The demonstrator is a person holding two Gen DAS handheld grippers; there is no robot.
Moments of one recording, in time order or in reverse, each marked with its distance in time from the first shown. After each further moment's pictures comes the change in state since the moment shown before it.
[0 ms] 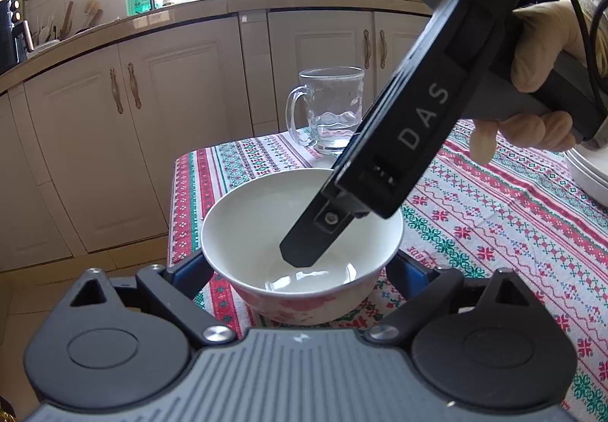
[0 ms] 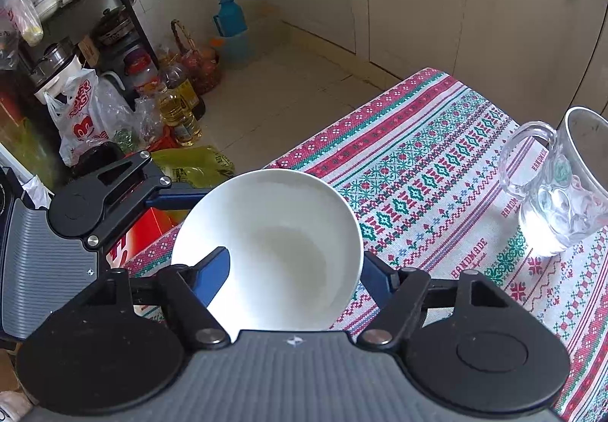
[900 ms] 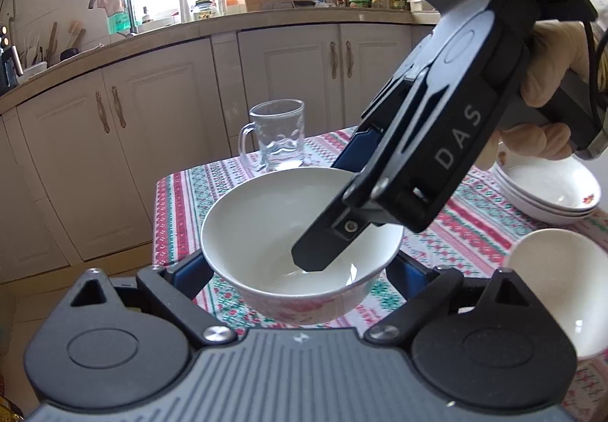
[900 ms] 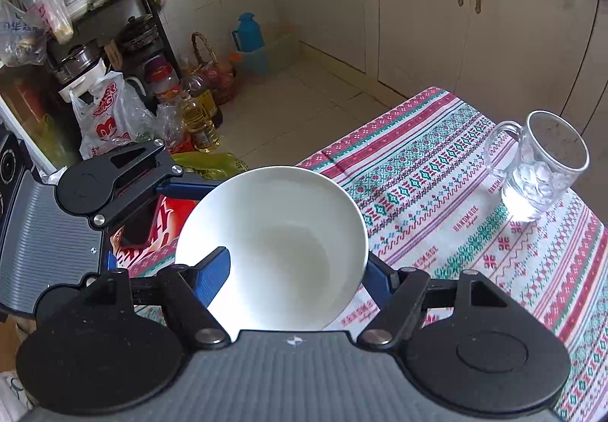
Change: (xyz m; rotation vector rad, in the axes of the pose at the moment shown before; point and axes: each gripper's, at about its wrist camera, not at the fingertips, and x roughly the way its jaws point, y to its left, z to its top) left arm -0.083 -0.055 0.027 0.040 0.003 -0.046; right arm -0.085 0.052 -0.048 -0.035 -0.066 -0.008
